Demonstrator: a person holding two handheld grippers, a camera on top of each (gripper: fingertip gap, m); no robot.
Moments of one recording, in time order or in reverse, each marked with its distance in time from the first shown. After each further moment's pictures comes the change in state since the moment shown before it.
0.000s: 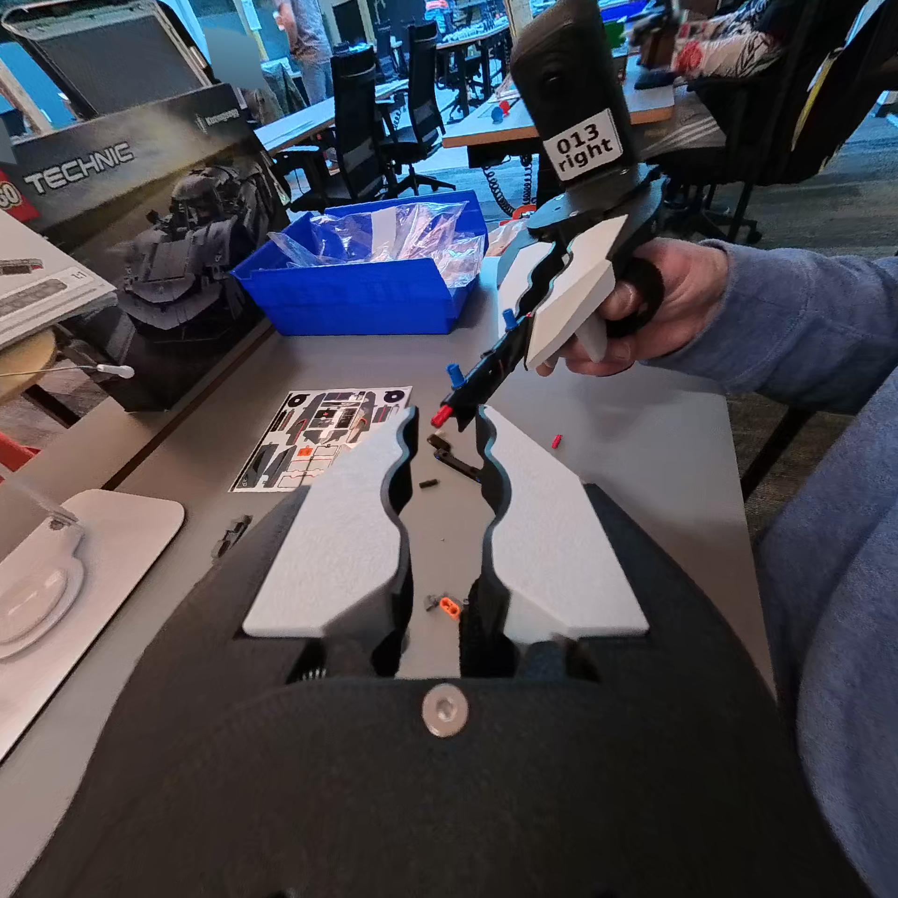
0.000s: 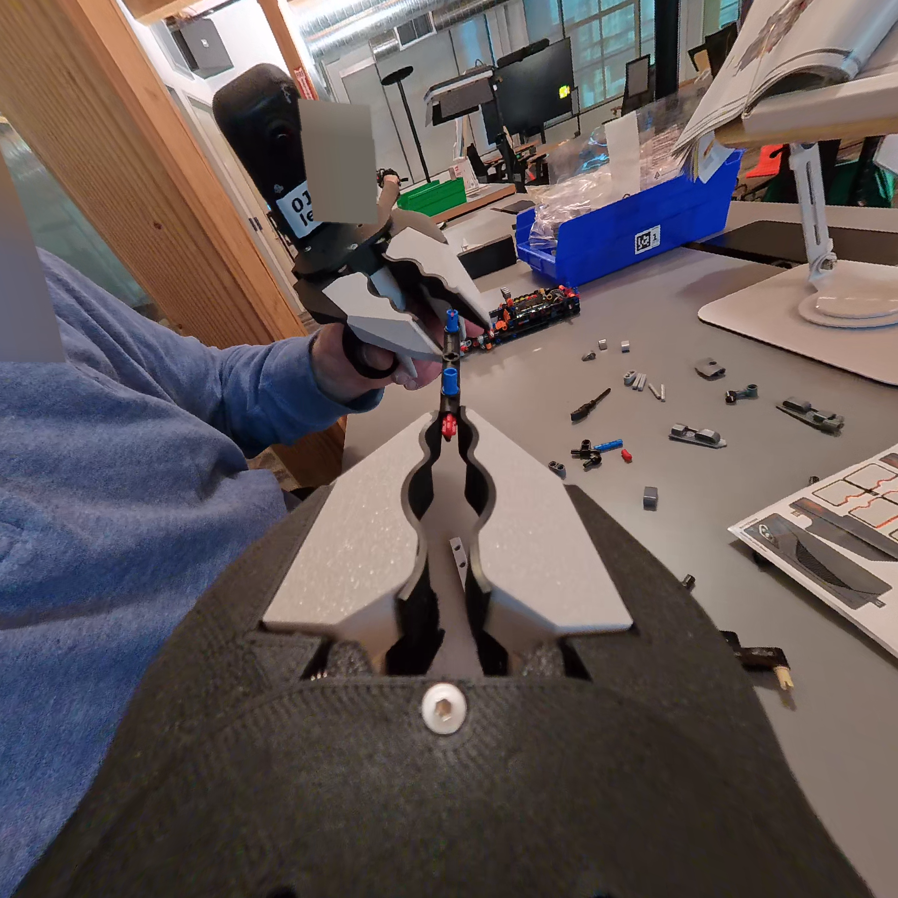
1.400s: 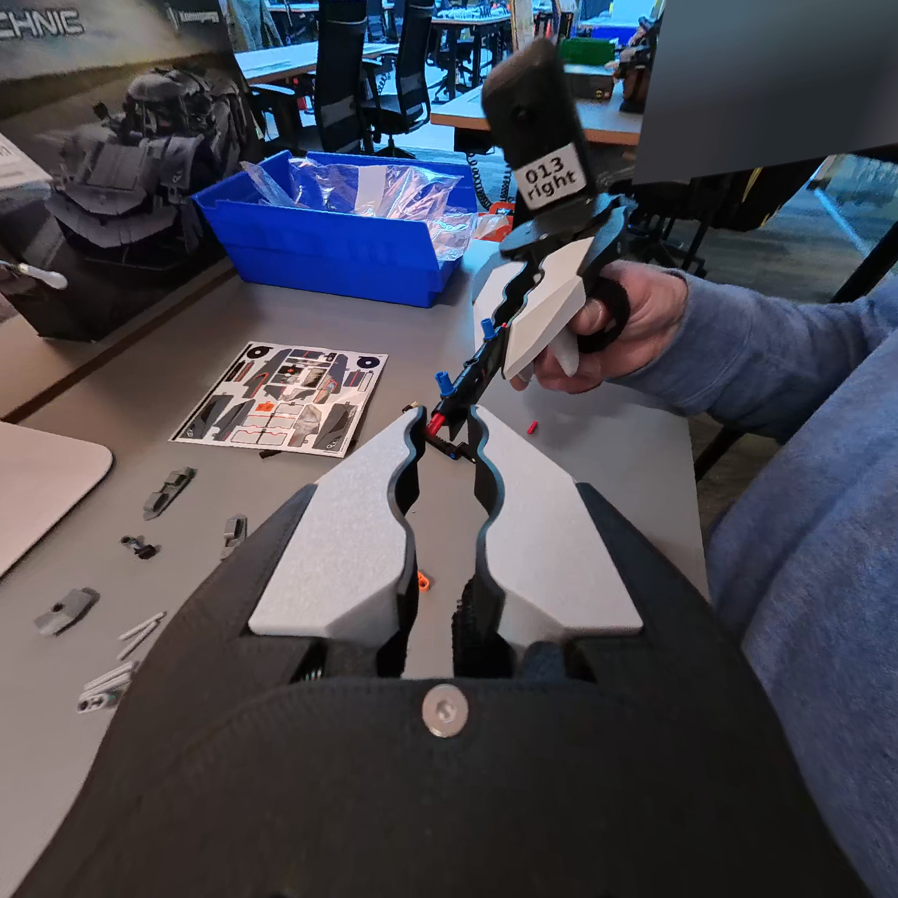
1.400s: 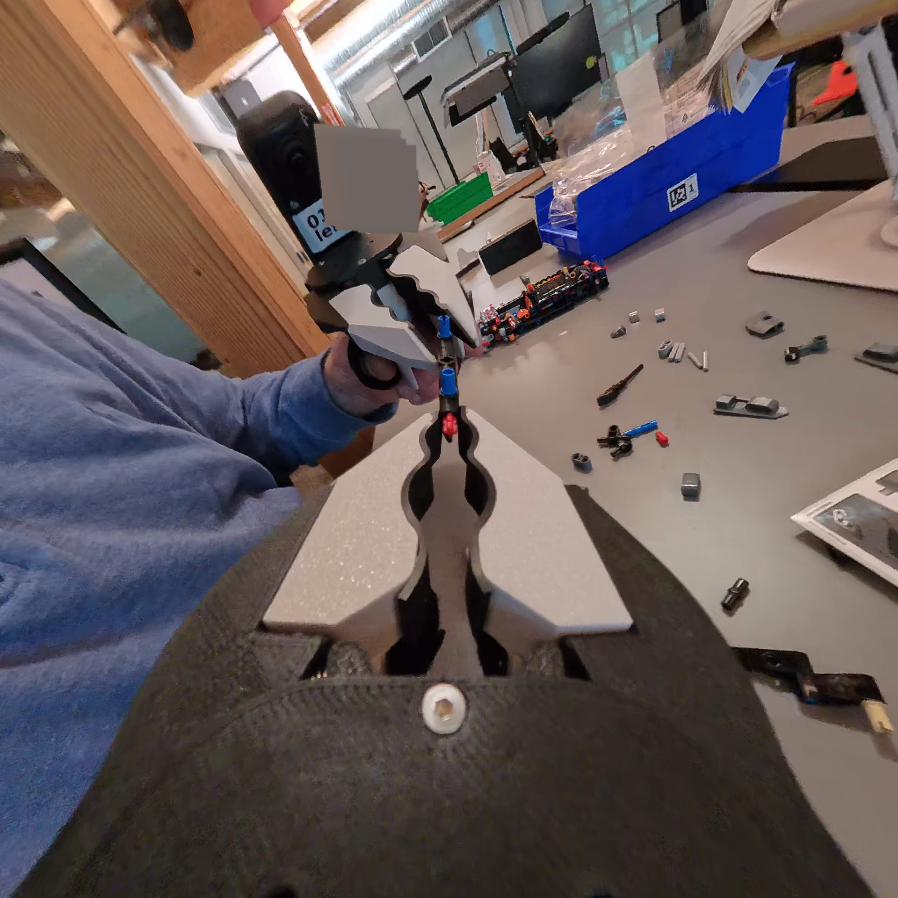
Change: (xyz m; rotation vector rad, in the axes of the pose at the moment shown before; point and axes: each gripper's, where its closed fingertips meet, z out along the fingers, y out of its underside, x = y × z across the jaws) left arm -0.006 0.022 -0.001 -0.024 0.060 -0.180; right arm 0.017 0.011 0.017 0.011 -0.080 0.181
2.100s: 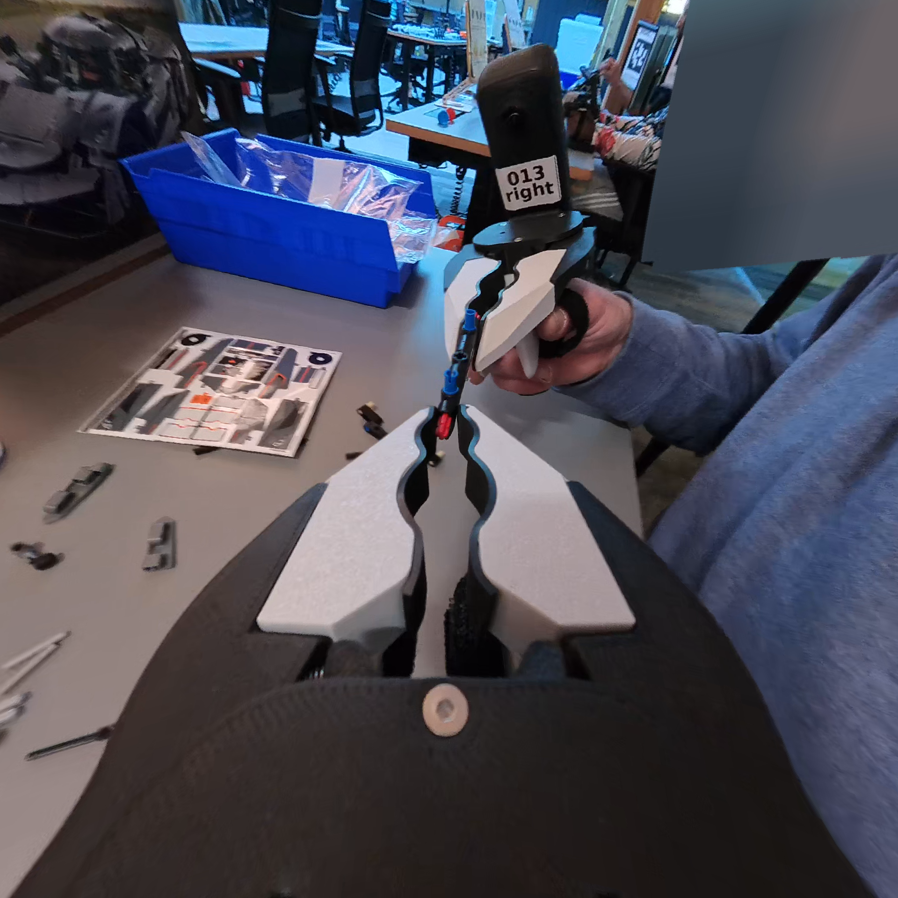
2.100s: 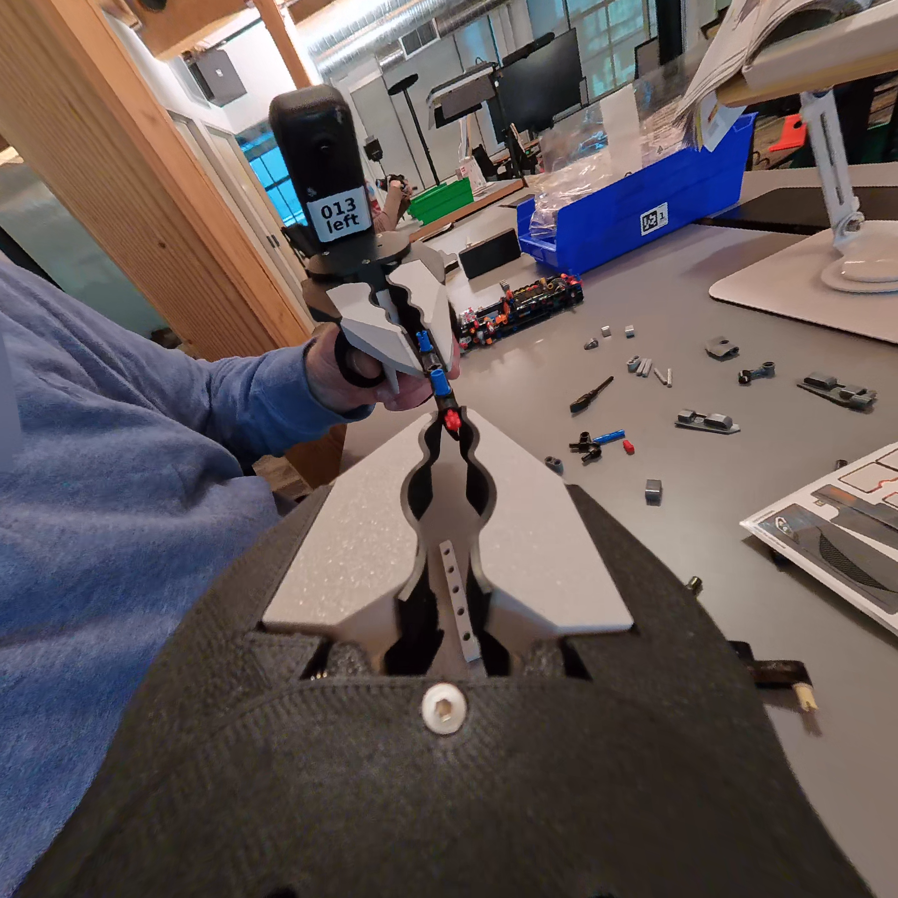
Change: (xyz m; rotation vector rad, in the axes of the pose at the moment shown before) left arm 0.011 0.003 0.002 0.022 0.115 -0.110; right arm 0.001 0.000 -0.005 -0.007 0.052 -0.112
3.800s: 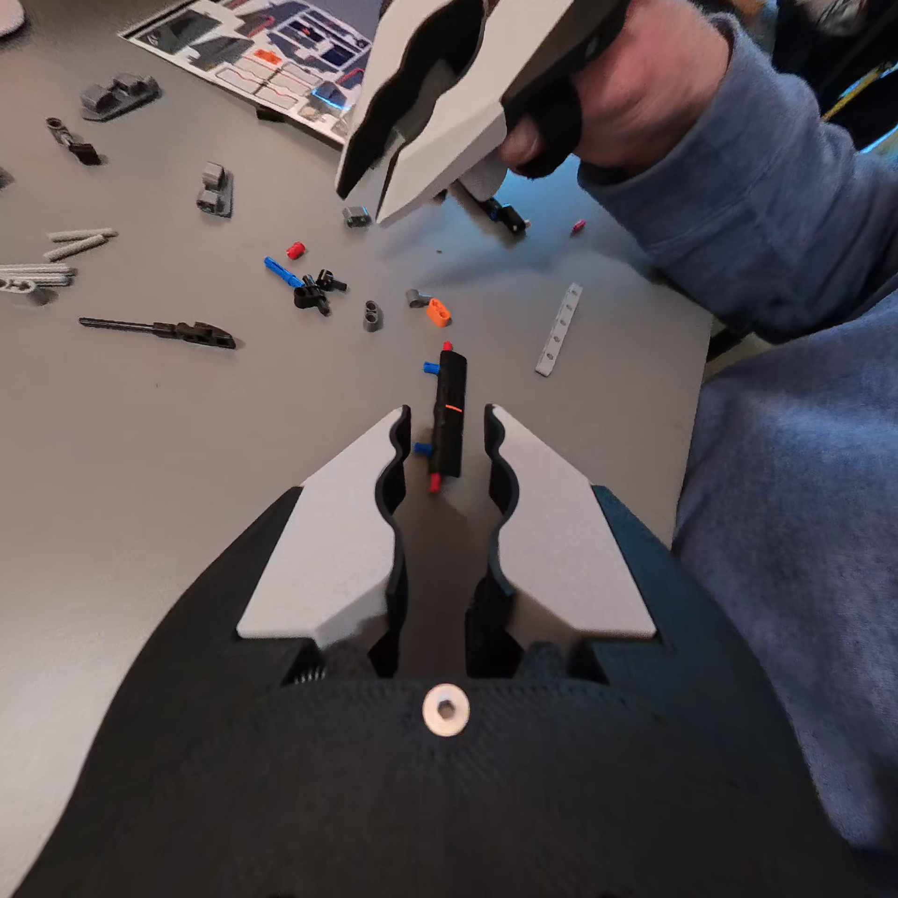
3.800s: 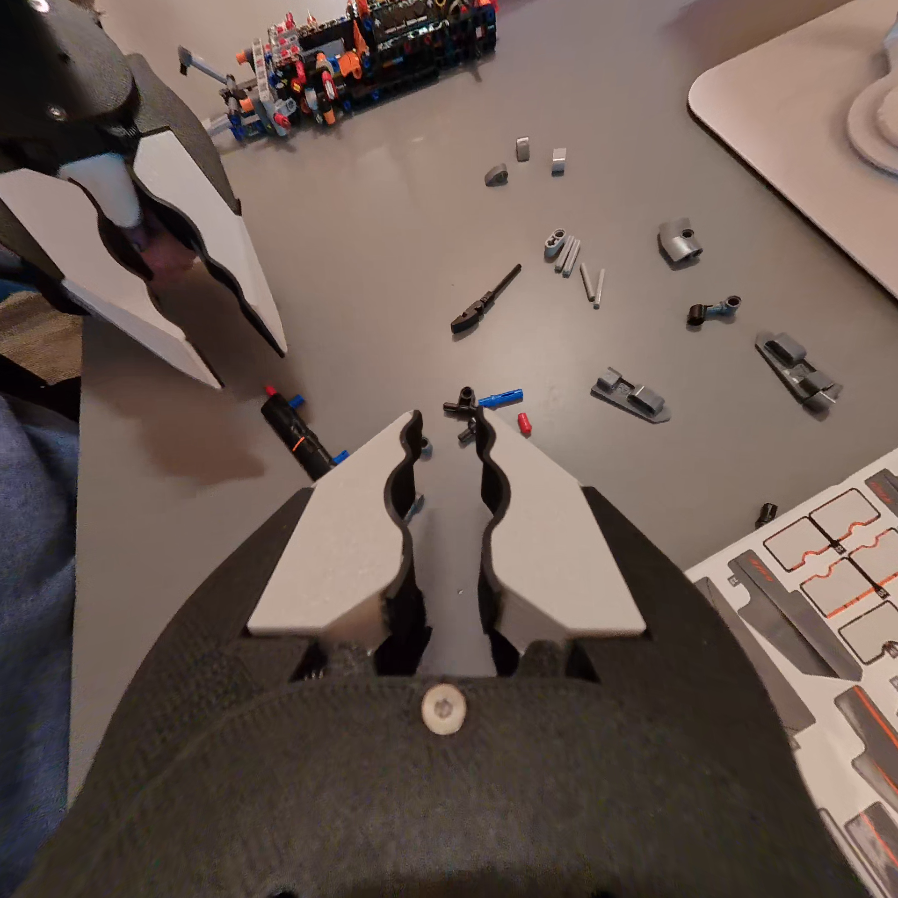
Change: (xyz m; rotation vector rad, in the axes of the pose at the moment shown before) left arm -0.027 0.120 -0.077 -0.270 -0.151 -0.247; right arm 0.090 0.055 0.094 -0.549 0.248 -0.144
